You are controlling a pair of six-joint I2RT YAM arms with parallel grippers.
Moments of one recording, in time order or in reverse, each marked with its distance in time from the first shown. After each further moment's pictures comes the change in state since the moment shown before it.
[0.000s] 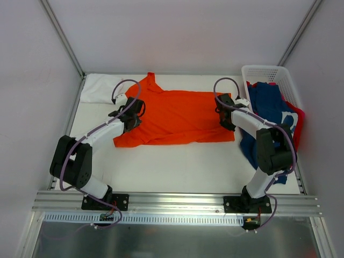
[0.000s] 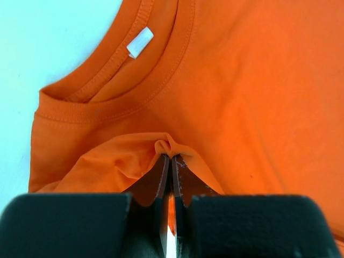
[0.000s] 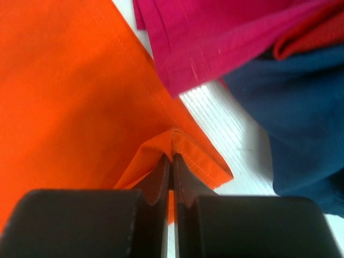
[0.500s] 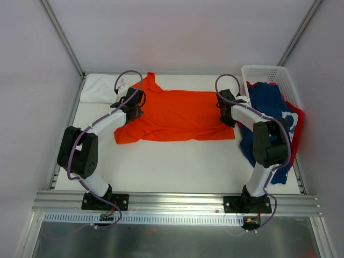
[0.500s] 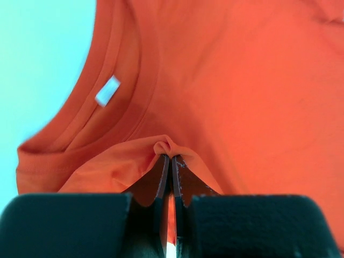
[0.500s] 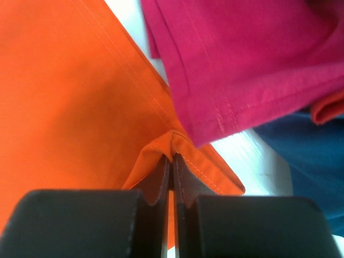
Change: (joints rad) left arm 0.049 0.140 0.121 0.064 0.048 0.070; right arm -0.051 0.110 0.096 0.005 -0.038 -0.014
